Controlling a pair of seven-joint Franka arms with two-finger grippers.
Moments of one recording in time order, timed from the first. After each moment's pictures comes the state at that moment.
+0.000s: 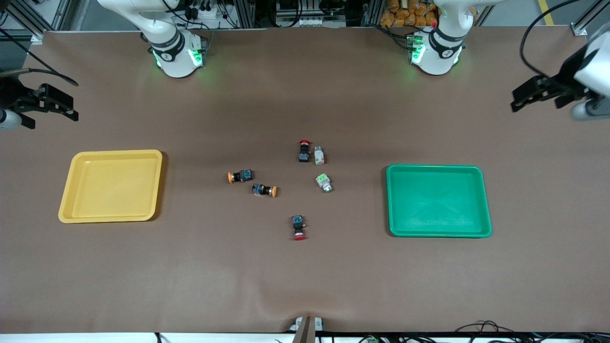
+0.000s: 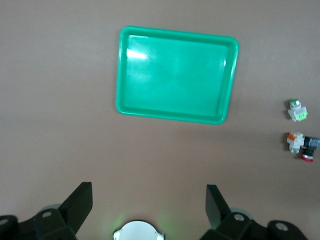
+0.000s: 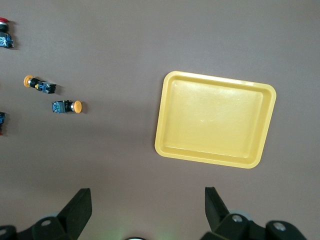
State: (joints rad) left arm 0.08 -0.01 -0.19 -1.54 -0.01 1.45 -0.18; right arm -0.01 0.00 -0.01 -1.53 0.02 1.46 -0.20
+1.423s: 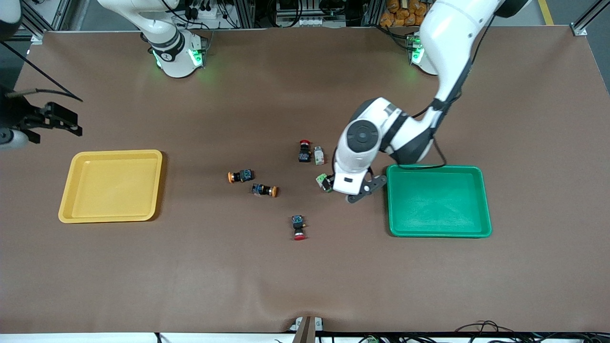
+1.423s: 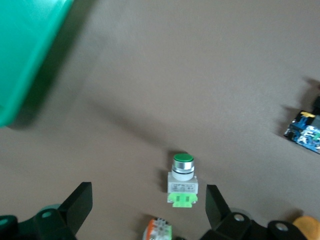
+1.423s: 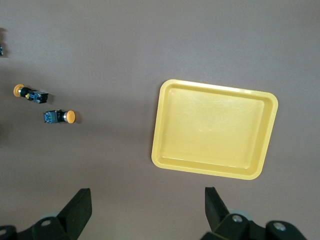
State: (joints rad) left arm -0.44 0.65 -0.27 -1.58 0.16 2.18 -1.33; right arm -0.01 0.07 -0.01 -1.53 0.02 1.53 -0.20
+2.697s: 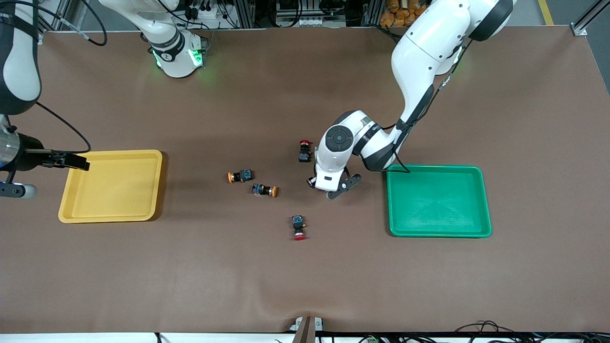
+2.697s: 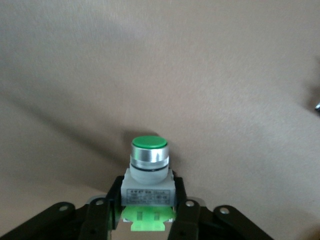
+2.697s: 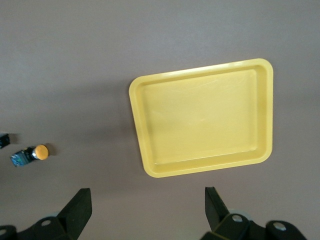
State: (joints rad) left arm -0.49 0.78 -0.27 -1.63 0.18 2.44 -1.40; right arm -0.06 0.24 -0.01 -1.51 -0.01 1.59 0.06
